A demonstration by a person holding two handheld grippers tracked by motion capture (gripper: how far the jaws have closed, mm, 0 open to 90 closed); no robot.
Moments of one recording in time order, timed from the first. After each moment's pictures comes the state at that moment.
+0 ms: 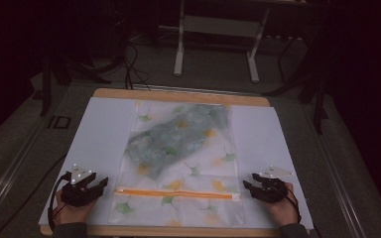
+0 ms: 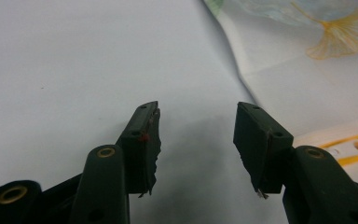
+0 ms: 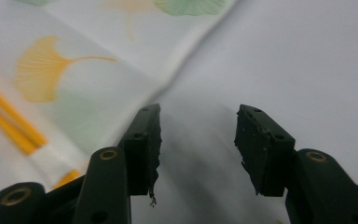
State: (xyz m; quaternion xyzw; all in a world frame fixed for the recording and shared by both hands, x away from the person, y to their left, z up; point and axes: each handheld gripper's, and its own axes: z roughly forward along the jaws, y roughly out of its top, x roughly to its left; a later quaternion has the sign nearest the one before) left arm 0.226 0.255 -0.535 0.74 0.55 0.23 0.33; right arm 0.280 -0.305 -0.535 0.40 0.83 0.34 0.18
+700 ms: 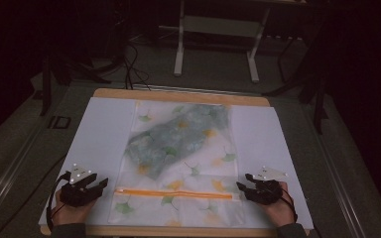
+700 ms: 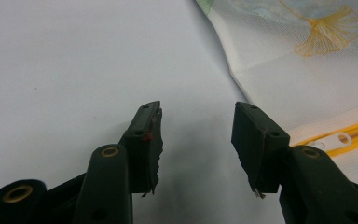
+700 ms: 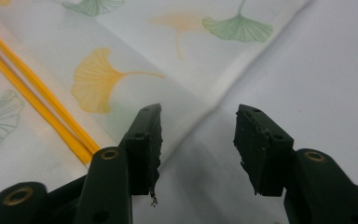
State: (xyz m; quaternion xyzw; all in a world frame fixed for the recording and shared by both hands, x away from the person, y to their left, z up) left arm 0.225 0.257 -0.531 0.74 0.54 0.22 0.33; right arm 0.273 -0.286 -0.526 0.36 0.84 0.35 0.18
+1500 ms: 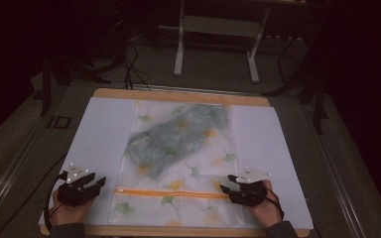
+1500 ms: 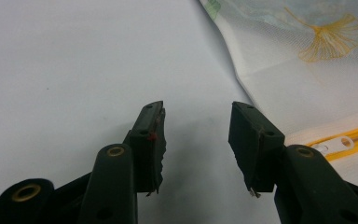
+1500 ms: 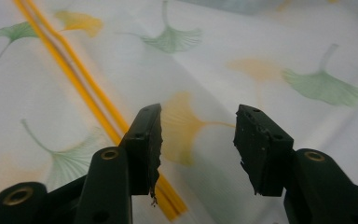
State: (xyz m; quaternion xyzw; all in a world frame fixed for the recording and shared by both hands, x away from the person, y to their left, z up) left arm 0.224 0.262 -0.529 0.73 0.55 0.22 0.33; right arm 0.266 -0.237 -0.516 0.29 0.87 0.38 0.16
